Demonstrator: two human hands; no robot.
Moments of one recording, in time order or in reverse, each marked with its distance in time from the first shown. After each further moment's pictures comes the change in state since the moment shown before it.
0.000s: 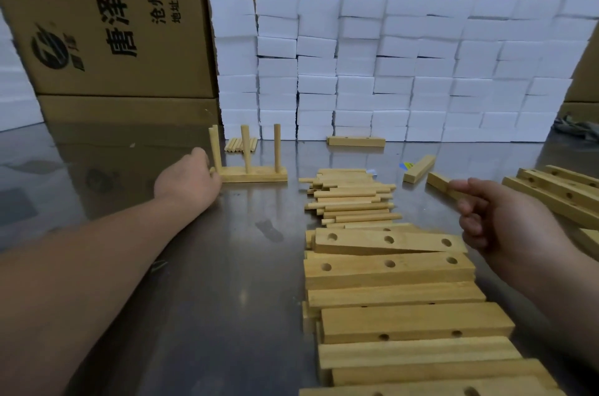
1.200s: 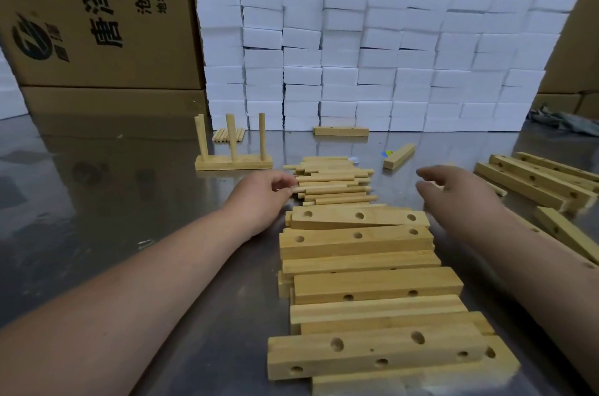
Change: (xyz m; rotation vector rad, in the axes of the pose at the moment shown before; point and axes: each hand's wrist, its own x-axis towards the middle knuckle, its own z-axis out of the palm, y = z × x) left_hand -0.095 0.095 -0.008 -0.703 -0.399 0.159; right_hand 0.018 0.009 -0.015 -1.085 0.036 -0.392
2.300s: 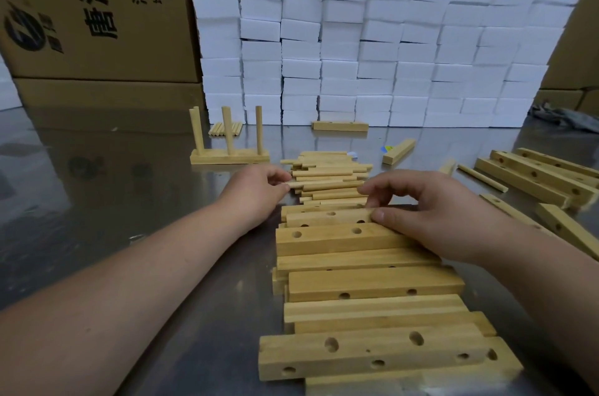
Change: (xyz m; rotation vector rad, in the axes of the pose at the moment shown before) left_hand 0.001 0.001 0.001 0.019 0.050 -0.038; right_hand -0.036 -0.039 -0.017 0.247 -0.410 -0.431
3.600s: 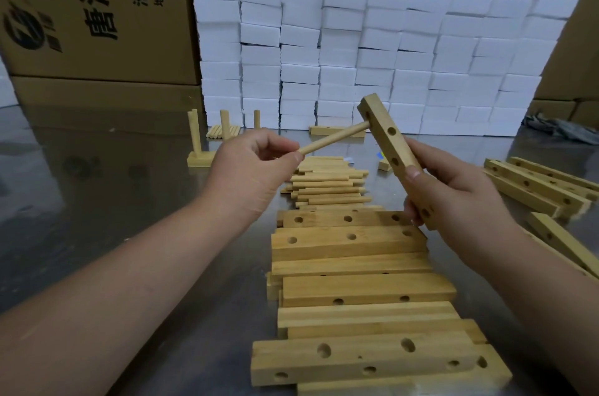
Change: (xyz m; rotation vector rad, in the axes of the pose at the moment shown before) left_hand -0.049 0.059 -0.030 -0.449 0.166 0.235; right_hand -0.006 -0.001 -0.002 0.339 0.415 0.047
